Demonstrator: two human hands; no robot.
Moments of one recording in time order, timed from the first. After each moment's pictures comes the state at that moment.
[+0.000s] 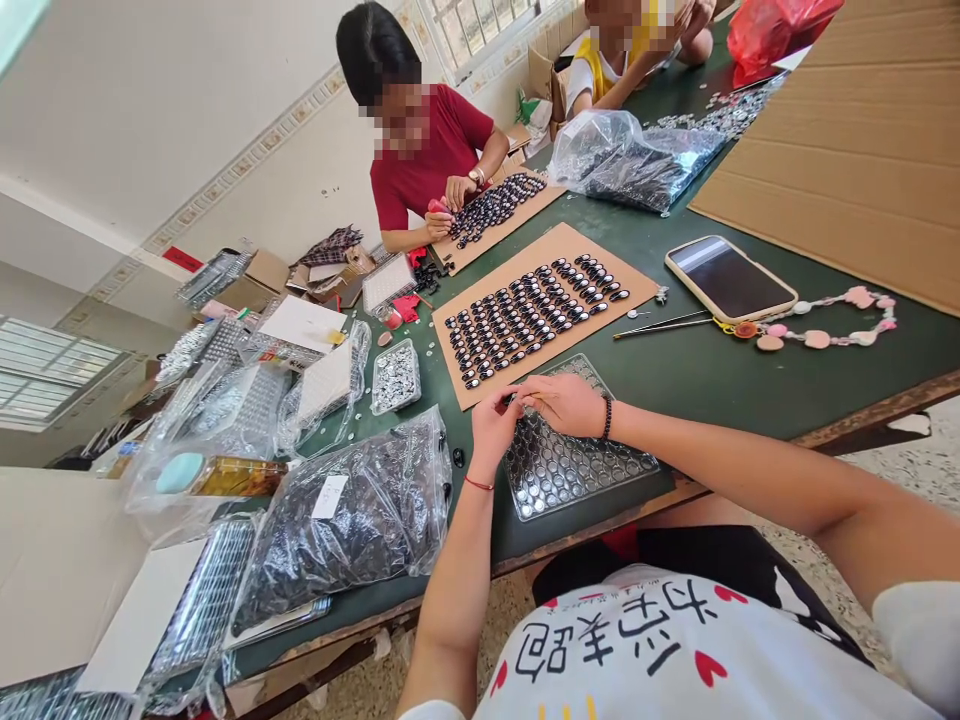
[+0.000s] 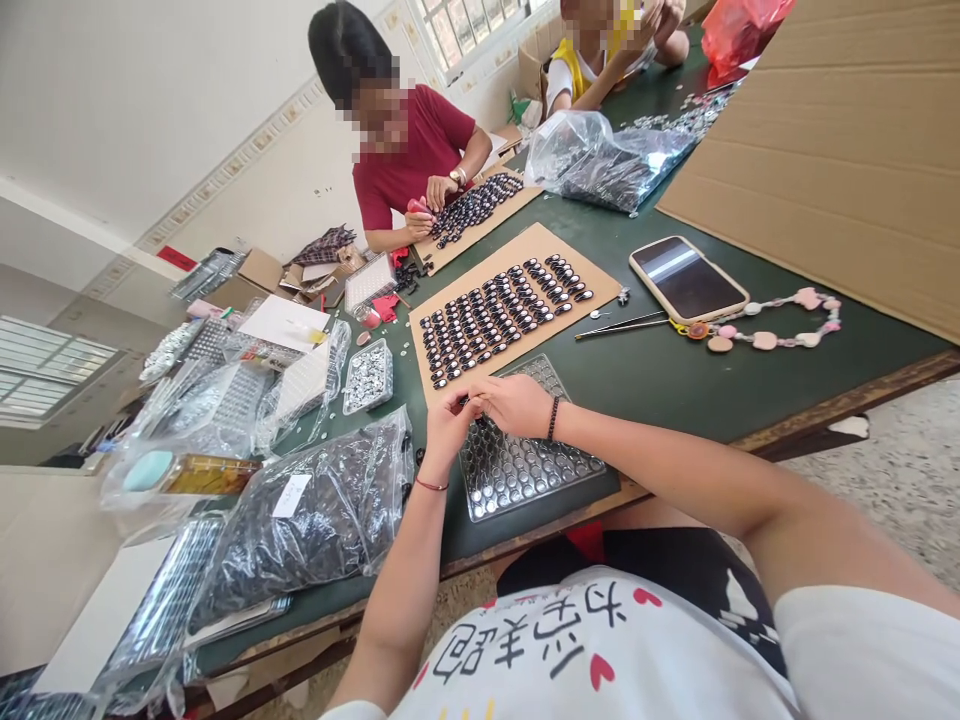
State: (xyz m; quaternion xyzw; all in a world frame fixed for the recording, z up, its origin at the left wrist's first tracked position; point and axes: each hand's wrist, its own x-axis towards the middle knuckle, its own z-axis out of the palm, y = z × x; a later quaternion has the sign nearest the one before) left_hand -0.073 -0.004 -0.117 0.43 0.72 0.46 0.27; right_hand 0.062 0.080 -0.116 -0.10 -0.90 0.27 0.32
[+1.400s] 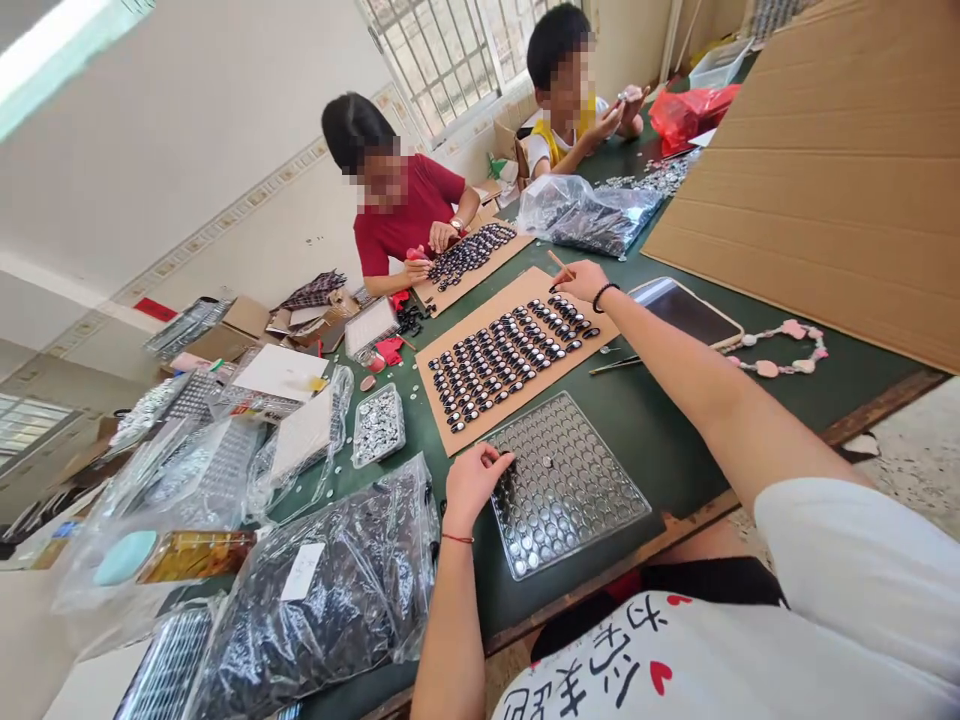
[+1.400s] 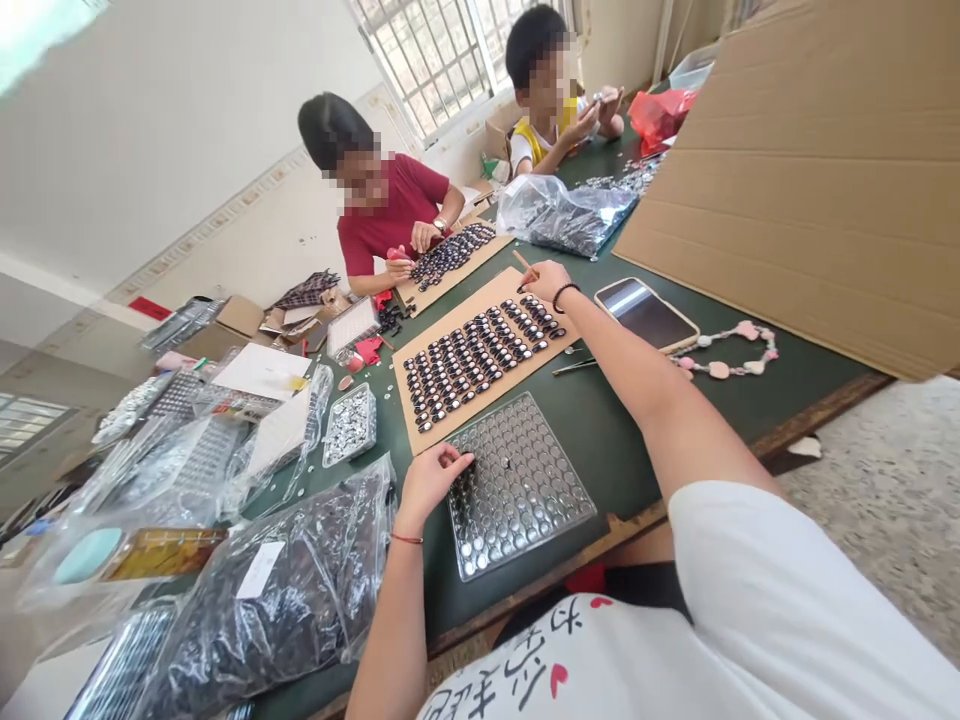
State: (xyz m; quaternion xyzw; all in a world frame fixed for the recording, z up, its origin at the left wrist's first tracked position) left_hand -0.090 -0.014 -0.104 0.50 0.83 0.16 0.18; right_hand 0.070 0.344 -0.104 -0.50 -0.77 0.27 0.29
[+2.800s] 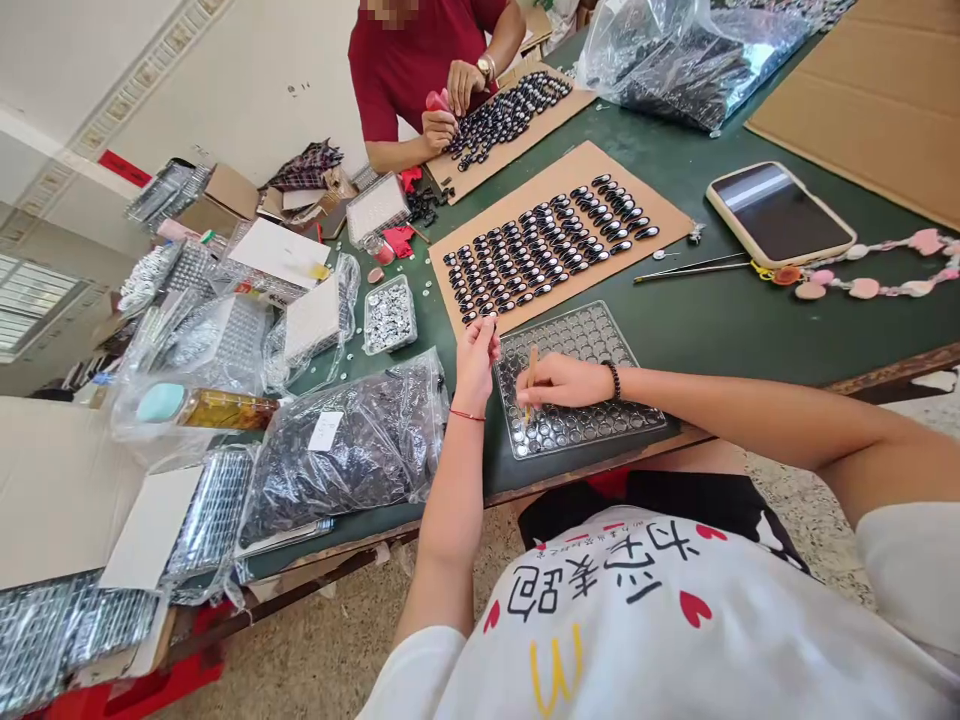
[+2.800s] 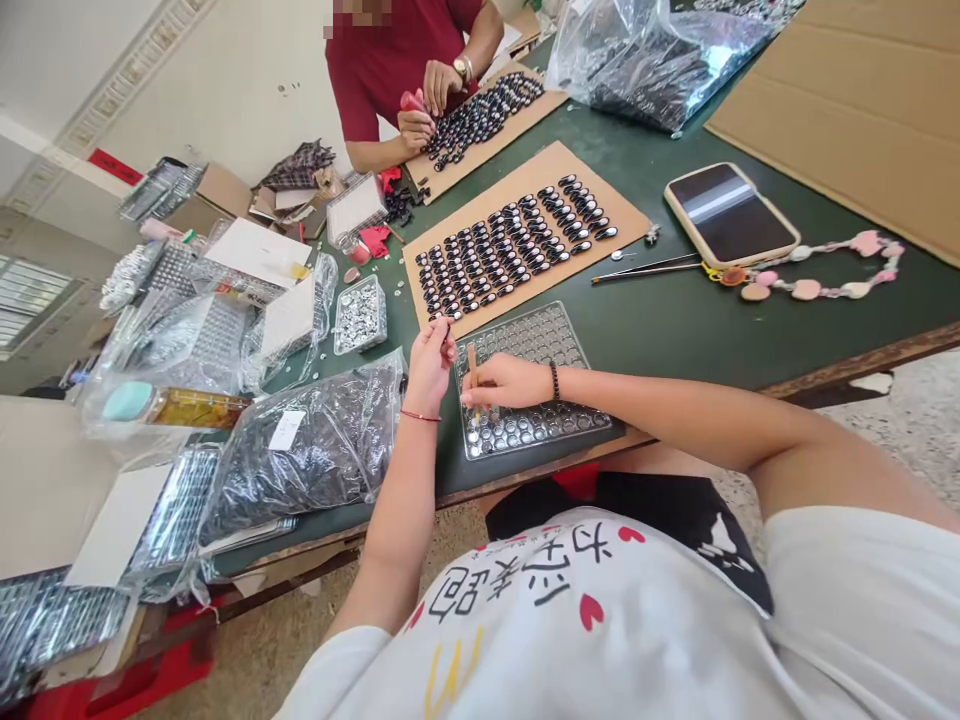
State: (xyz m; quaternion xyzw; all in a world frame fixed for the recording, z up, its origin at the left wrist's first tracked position) left_hand -0.092 0.001 -0.117 0.24 0.57 0.67 0.41; right_hand 0.058 0.060 -0.120 0.08 -0.83 0.54 0.12
